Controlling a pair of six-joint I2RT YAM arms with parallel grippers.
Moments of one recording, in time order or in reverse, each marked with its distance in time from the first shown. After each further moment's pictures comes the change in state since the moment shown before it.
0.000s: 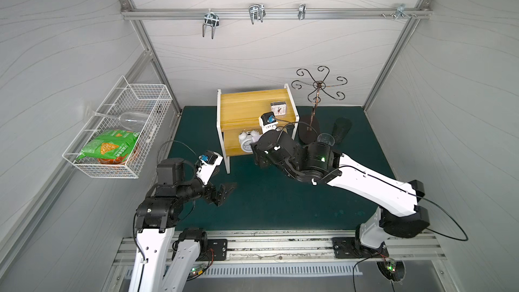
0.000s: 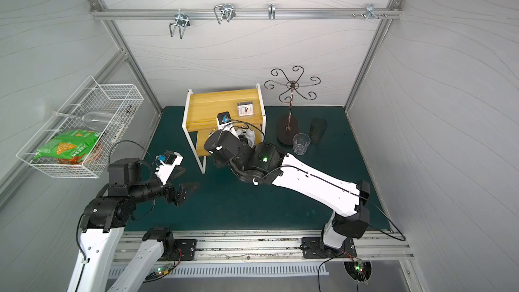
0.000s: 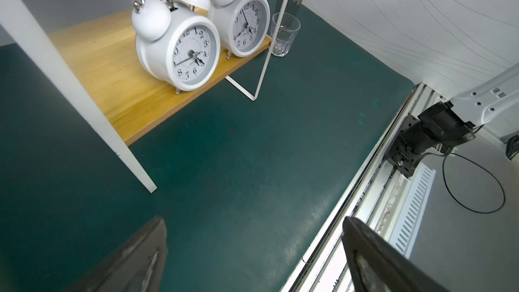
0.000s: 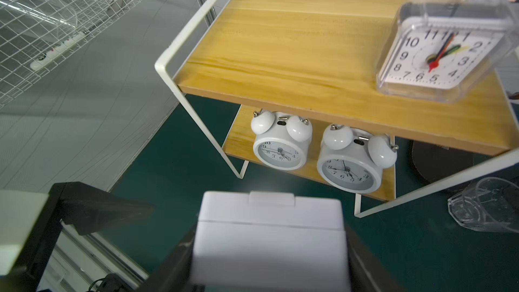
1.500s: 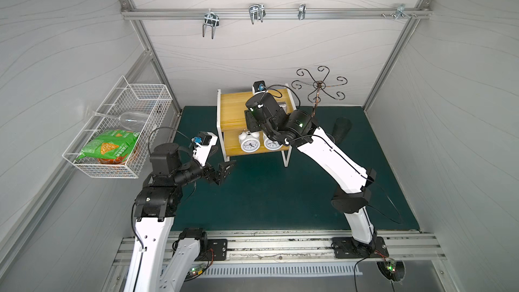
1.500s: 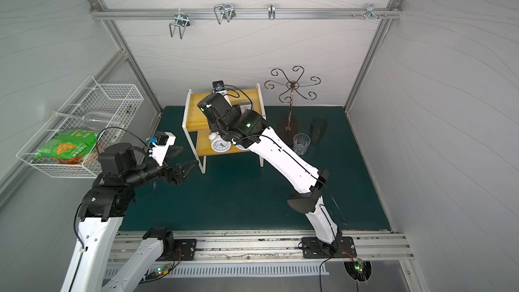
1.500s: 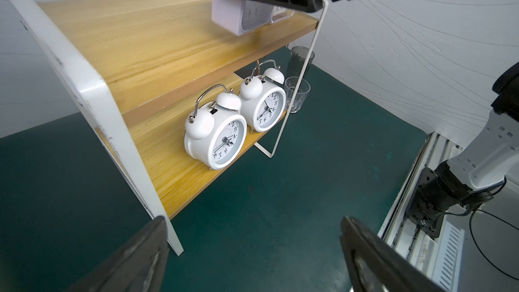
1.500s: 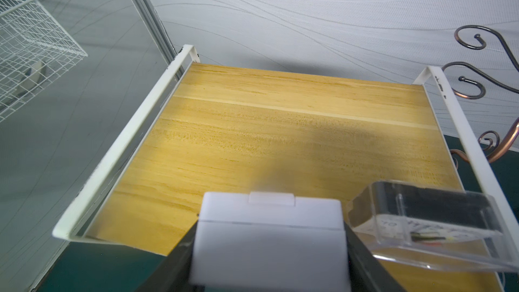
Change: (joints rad) left arm -0.002 0.091 0.081 0.249 0.010 -0.119; right arm -0.187 0.425 0.642 -0.163 0.003 -0.125
